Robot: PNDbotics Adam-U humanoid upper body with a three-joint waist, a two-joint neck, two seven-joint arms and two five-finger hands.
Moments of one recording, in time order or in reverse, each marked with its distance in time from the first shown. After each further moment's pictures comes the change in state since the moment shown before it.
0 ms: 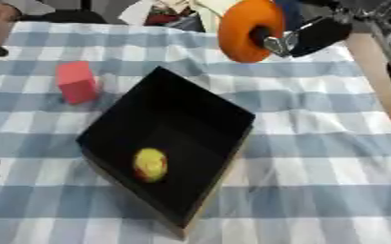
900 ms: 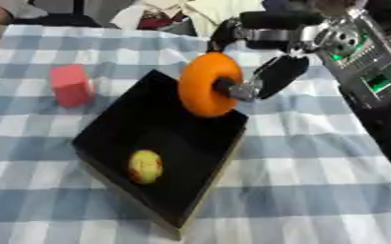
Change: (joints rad) left arm 0.003 0.012 0.000 0.000 0.002 0.004 -0.005; right arm 0.016 0.087 0.102 0.002 -0.275 0.023 0.183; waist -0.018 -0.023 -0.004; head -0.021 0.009
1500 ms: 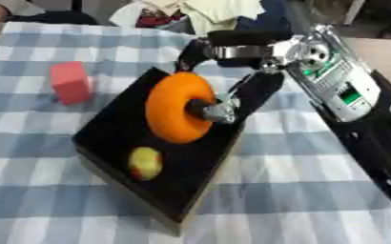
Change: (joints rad) left arm 0.002 0.000 -0.006 0.000 0.004 0.001 -0.007; right arm 0.045 0.076 0.049 -0.043 -0.077 0.023 0.025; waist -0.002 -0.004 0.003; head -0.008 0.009
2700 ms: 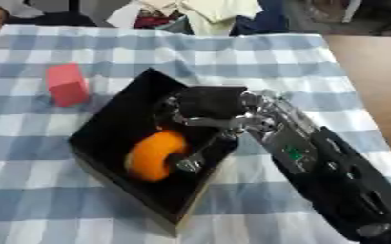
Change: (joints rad) left arm -0.002 -0.003 -0.007 0.000 0.004 0.001 -0.012; right arm 0.144 0.113 0.058 0.053 0.604 -0.301 -0.304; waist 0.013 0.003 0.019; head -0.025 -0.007
